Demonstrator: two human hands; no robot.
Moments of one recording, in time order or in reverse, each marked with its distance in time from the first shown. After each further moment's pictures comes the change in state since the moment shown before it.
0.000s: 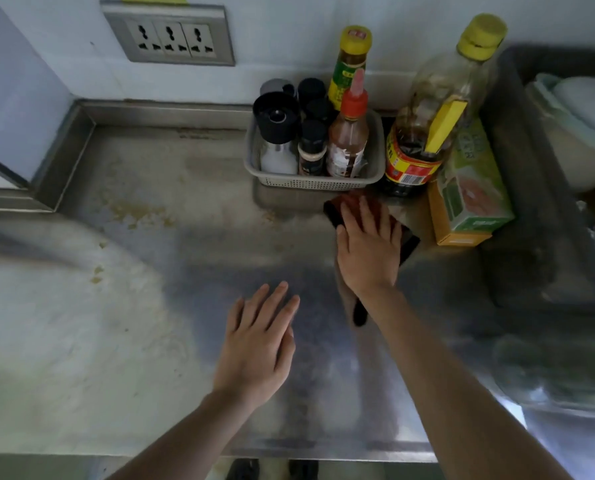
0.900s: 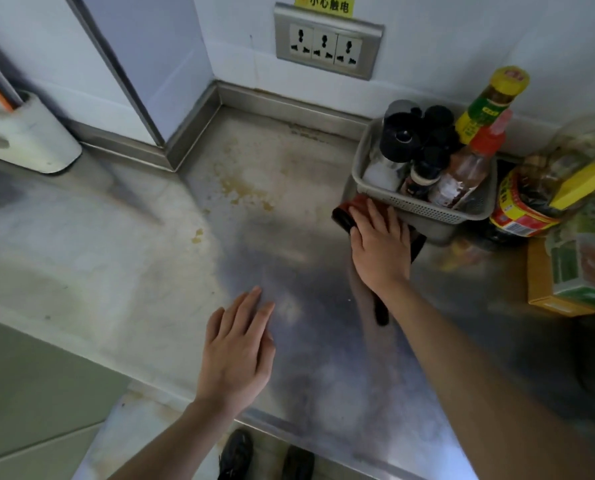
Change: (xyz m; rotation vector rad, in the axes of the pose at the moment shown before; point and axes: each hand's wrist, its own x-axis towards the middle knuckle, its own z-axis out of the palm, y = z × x) left_hand -0.066 -0.063 -0.023 0.038 0.161 -0.391; right_hand 0.025 -0.093 0.012 0.032 -0.095 -0.288
